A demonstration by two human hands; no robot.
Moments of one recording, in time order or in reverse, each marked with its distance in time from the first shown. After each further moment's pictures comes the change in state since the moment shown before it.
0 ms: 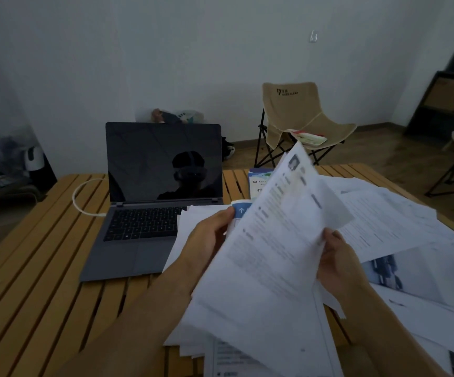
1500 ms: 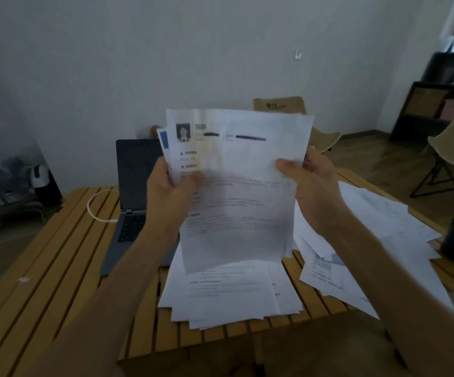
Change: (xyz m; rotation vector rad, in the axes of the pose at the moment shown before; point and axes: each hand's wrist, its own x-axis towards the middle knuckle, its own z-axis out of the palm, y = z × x) left_hand -0.069 0.069 0.012 0.572 0.316 0.905; right_hand -0.111 -0.093 0.128 -0.512 -0.339 -0.606
